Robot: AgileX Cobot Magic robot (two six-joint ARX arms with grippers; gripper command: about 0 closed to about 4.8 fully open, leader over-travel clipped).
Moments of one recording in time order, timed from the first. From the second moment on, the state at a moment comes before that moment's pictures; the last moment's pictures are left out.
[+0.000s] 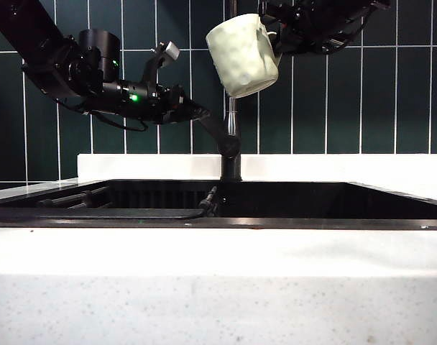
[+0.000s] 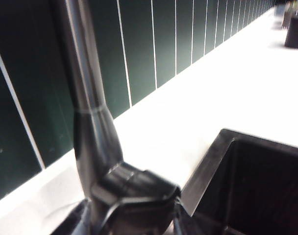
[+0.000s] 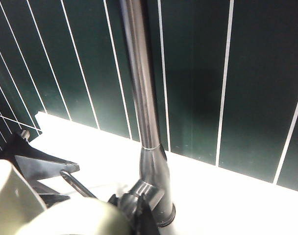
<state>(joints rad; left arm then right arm) -0.23 2.14 1.60 0.50 0.79 0.17 0.30 1.69 1.35 0.26 -0.15 0.06</state>
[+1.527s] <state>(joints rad) -0.23 2.14 1.60 0.47 0.76 0.14 0.31 1.69 1.35 0.30 -0.20 0.05</state>
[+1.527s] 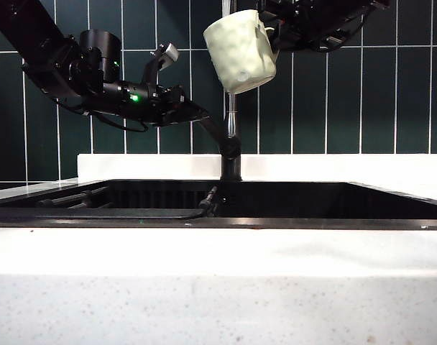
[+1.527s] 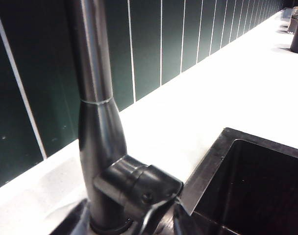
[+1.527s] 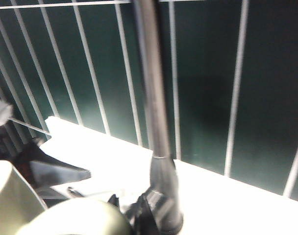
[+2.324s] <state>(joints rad) -0.23 2.14 1.60 0.47 0.69 0.14 0.31 1.69 1.35 0.29 -0.22 0.05</state>
